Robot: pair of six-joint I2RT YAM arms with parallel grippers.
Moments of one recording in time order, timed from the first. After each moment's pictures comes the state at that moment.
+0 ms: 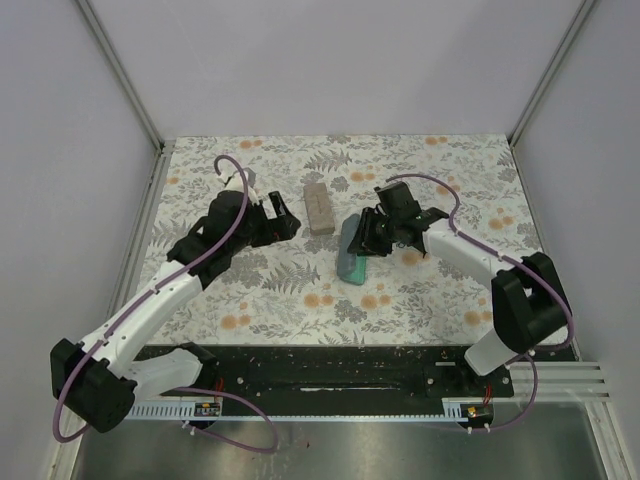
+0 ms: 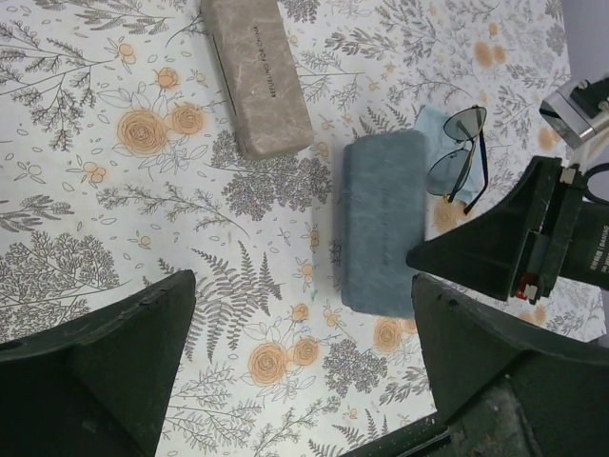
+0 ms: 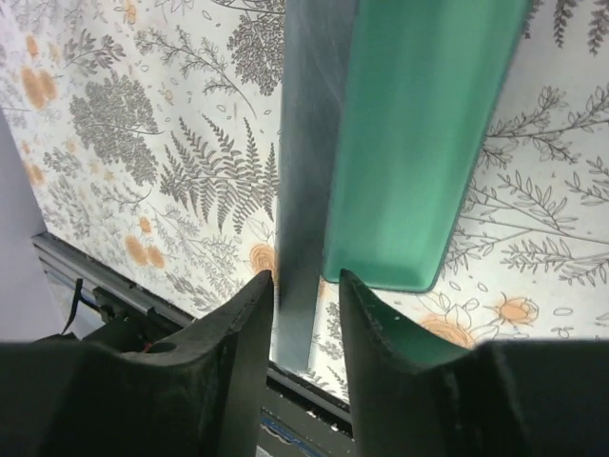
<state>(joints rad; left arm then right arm) -0.52 1.09 0.95 -0.38 -0.06 -0.62 0.52 1.54 1.05 -0.38 -0.29 0.73</state>
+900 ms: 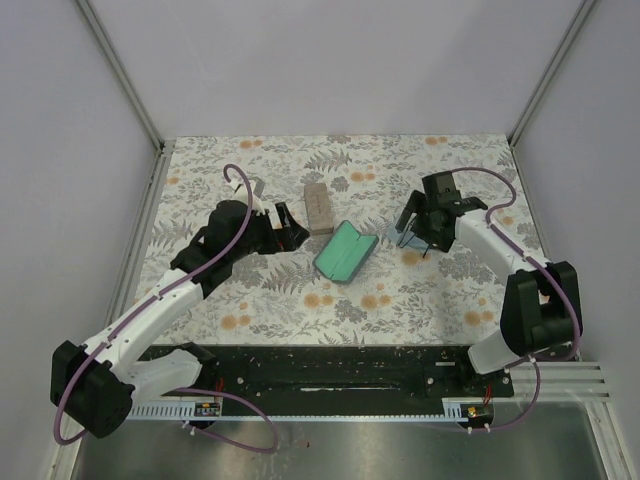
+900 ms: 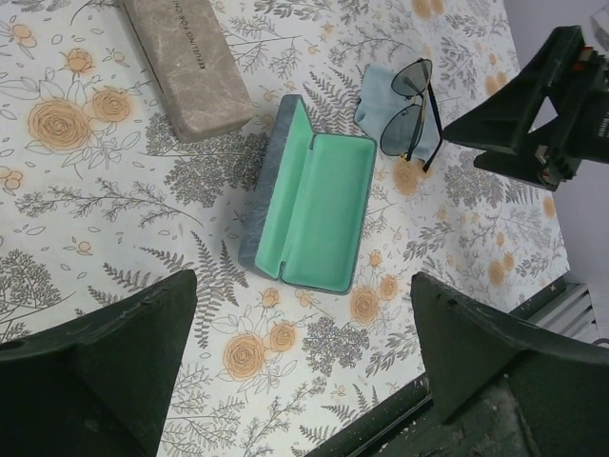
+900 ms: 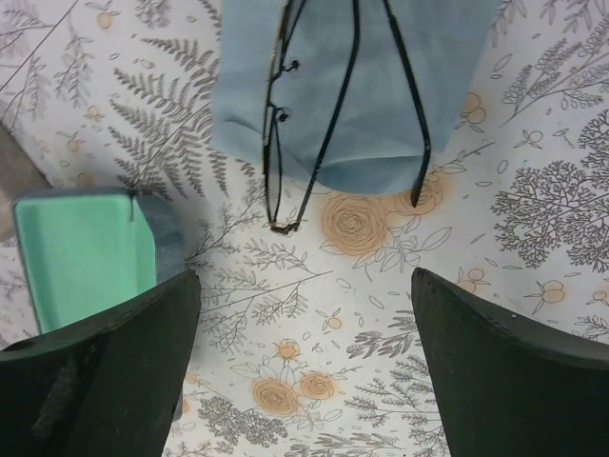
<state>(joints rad) -0.52 1.06 0.83 -0.24 0.10 -0.59 0.26 1.51 1.10 -0.59 0.09 0.68</state>
